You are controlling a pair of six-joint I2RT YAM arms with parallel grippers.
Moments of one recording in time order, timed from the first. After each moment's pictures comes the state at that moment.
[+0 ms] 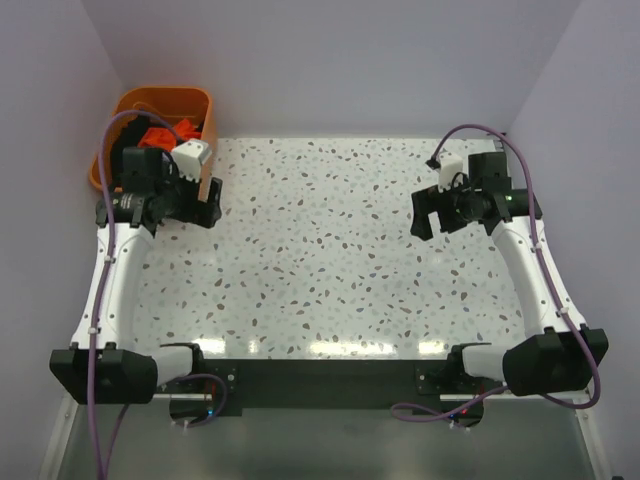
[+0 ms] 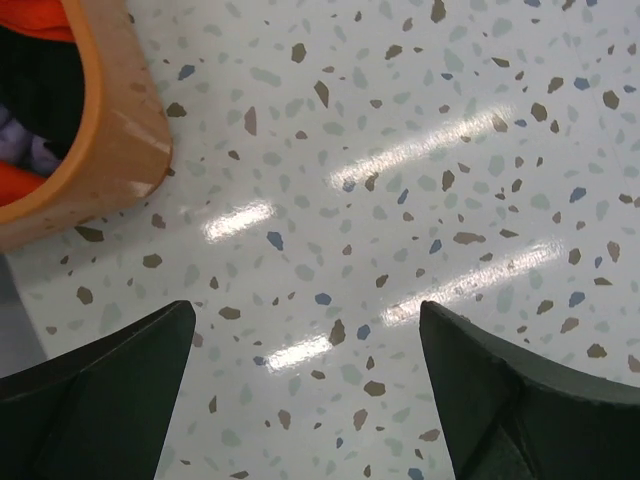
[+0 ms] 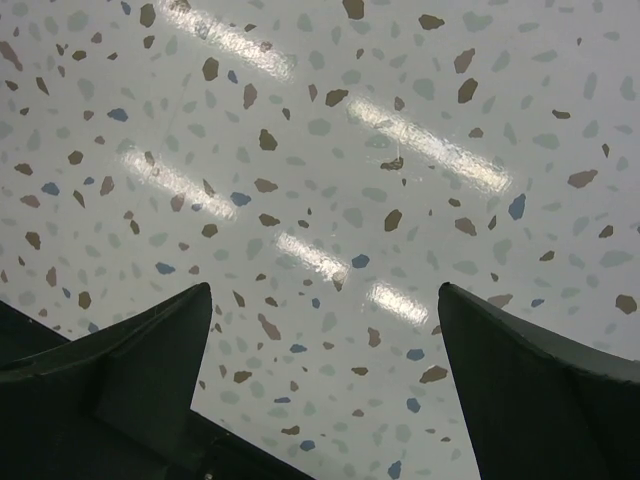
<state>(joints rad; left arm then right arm) 0.02 1.22 1.32 -0.90 0.27 0.27 0.08 1.28 1.30 -0.95 -0.33 -0.23</state>
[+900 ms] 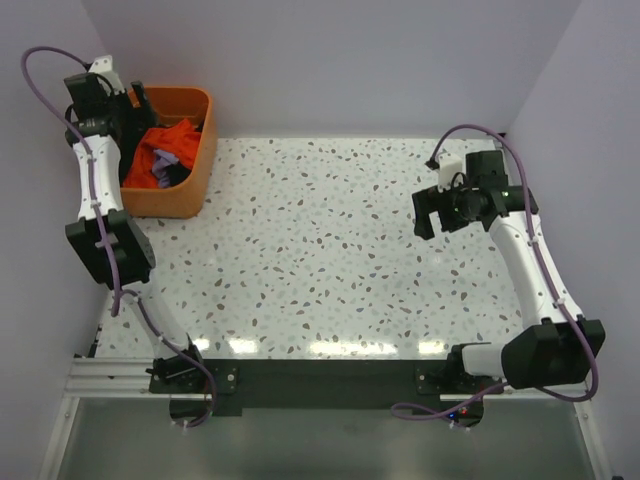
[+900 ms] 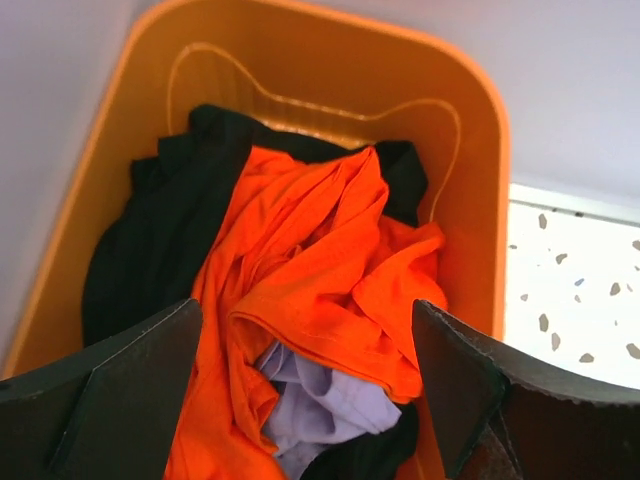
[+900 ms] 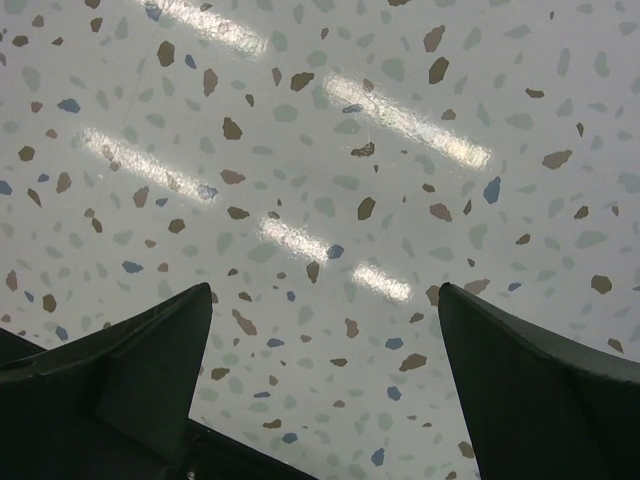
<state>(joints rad) 0.35 2.02 2.07 -0.50 0.23 -0.05 0.08 1.30 1.30 -0.95 -0.26 -0.24</state>
